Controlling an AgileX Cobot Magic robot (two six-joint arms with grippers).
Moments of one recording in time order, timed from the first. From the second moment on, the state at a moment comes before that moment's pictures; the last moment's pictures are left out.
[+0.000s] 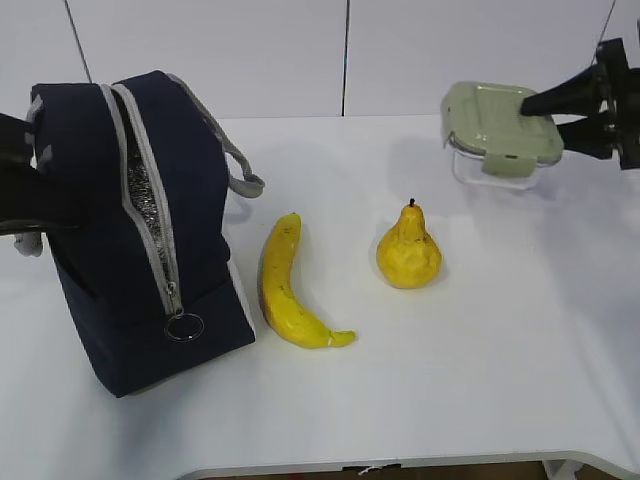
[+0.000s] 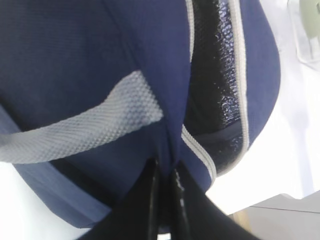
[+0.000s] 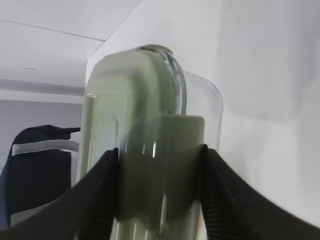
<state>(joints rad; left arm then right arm) -0.22 1.17 -0.78 -0.77 0.62 0.22 -0.31 2.00 -1.44 1.31 1.15 -0.77</state>
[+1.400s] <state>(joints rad) -0.22 1.17 -0.78 -0.78 0.60 0.26 0.30 2.00 -1.94 1.19 1.12 -0.32</state>
